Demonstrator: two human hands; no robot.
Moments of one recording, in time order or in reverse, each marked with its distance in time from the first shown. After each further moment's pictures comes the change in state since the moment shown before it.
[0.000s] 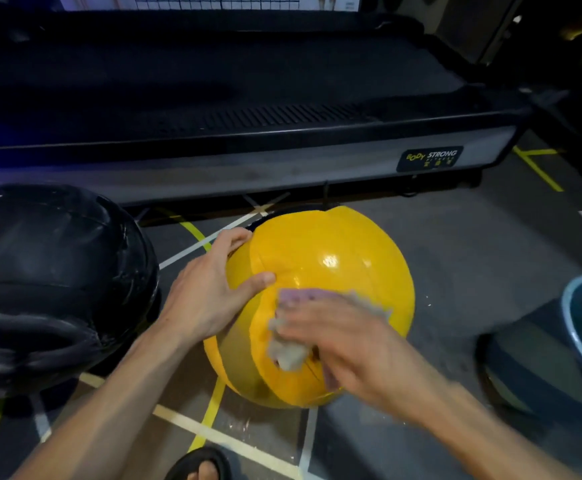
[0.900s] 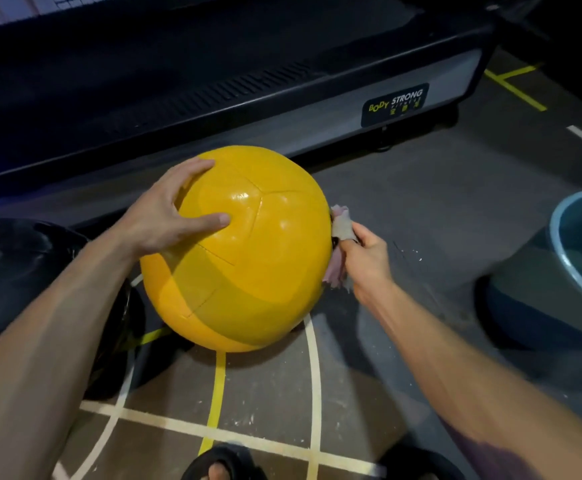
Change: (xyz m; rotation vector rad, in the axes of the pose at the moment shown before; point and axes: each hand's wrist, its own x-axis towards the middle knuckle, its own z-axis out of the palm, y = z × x) left_hand 0.112 0.007 -0.027 0.022 -0.247 0.050; right_hand -0.004 0.129 0.045 0.877 0.822 1.203
